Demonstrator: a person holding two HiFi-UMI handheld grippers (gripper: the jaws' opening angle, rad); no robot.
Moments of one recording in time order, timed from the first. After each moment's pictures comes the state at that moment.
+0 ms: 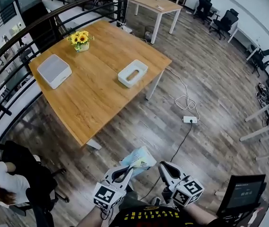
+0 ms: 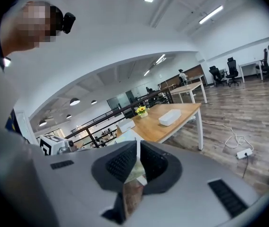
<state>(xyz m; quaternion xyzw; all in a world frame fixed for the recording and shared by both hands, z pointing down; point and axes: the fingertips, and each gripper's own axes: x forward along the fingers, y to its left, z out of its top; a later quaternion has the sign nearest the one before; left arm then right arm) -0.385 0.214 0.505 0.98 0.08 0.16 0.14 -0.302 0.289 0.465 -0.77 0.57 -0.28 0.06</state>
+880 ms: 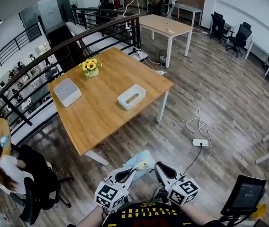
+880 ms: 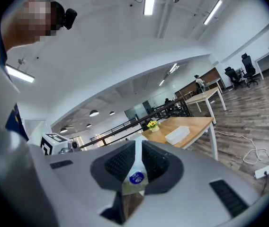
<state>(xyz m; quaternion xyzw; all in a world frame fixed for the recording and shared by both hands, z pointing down) -0.269 0.285 0.456 0.98 0.01 0.18 0.07 -0.192 0.336 0.418 -0.71 0.66 -0.21 0.13</state>
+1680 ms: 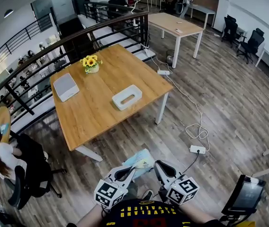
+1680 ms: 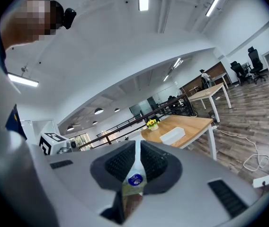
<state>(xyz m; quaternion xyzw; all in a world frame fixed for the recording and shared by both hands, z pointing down) -0.174 0.313 0.461 0.98 -0.04 0.19 0.08 -0.089 0.354 0.422 -0.68 0.69 -0.22 0.12</state>
